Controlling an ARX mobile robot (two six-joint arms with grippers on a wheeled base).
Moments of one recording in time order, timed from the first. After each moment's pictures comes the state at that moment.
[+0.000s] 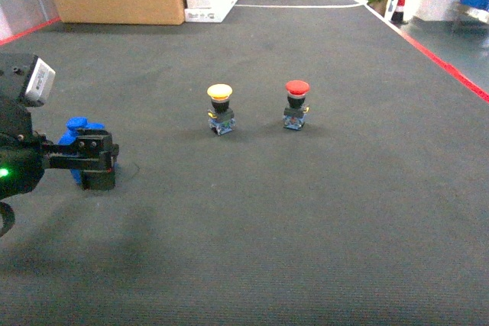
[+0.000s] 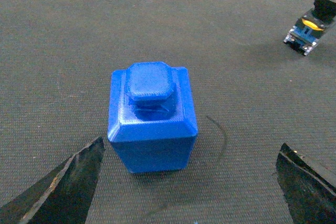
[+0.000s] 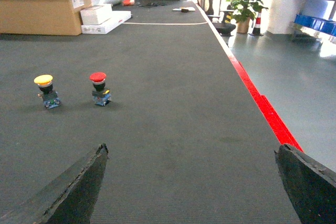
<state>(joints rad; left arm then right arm) -0.06 1.91 0.69 0.79 0.03 0.00 0.00 0.00 0.01 0.00 0.00 0.00</state>
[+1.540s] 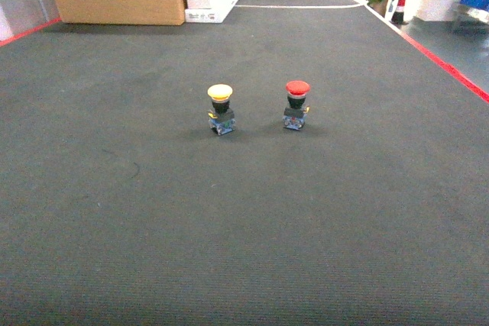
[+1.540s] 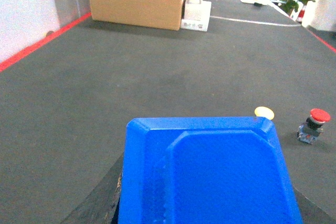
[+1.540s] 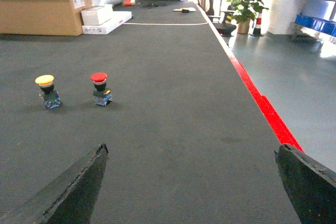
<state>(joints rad) -0.12 0.78 0.37 0.33 -0.18 -0.07 0.00 0.00 0.01 -0.01 0.00 0.00</state>
